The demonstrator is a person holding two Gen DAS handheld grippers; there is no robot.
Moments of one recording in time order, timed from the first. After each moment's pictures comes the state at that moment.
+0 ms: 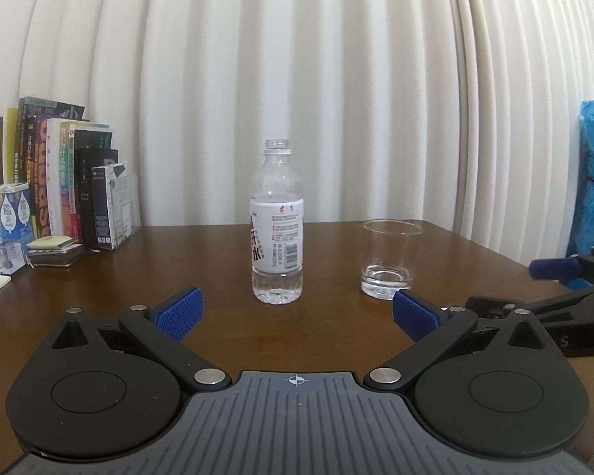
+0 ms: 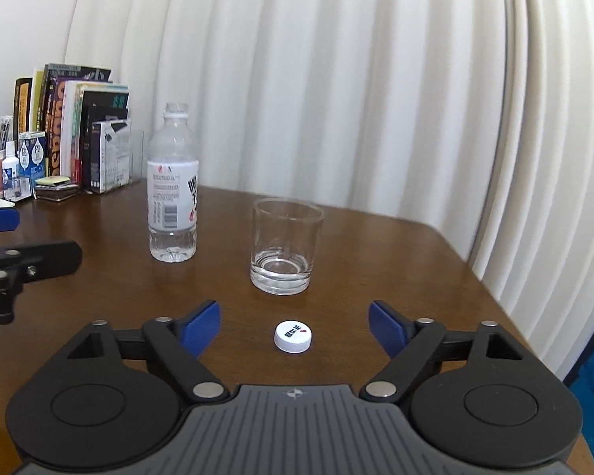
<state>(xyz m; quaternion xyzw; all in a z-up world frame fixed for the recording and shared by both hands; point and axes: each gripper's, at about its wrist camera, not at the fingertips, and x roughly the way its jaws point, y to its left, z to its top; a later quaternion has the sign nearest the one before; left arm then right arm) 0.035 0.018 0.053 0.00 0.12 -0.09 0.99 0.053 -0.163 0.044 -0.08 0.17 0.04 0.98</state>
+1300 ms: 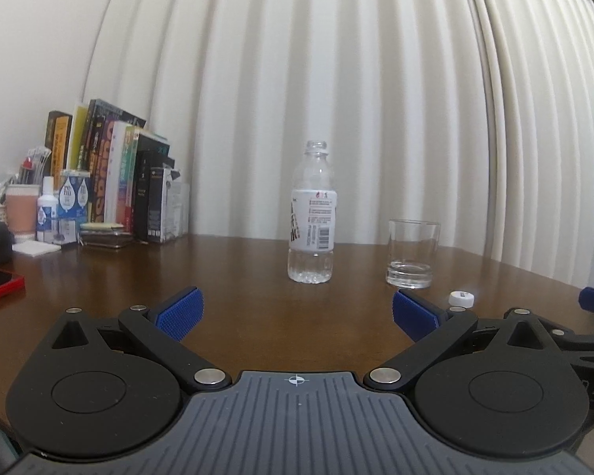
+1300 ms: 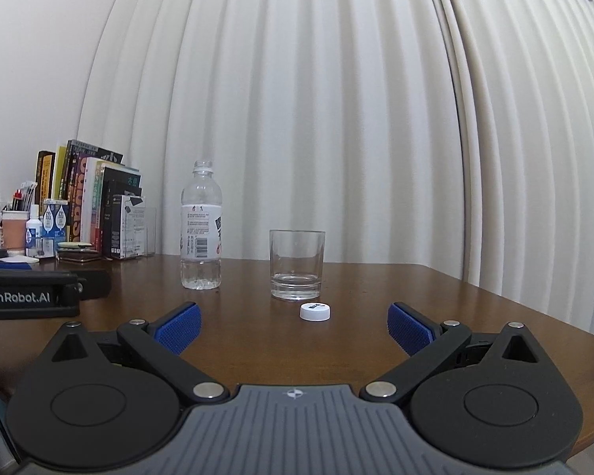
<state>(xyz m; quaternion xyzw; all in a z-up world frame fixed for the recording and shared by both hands) -0.022 0.013 -0.005 -0.02 0.05 -0.02 1.00 -0.032 -0.162 -0.027 -0.01 0.02 0.04 1.00</state>
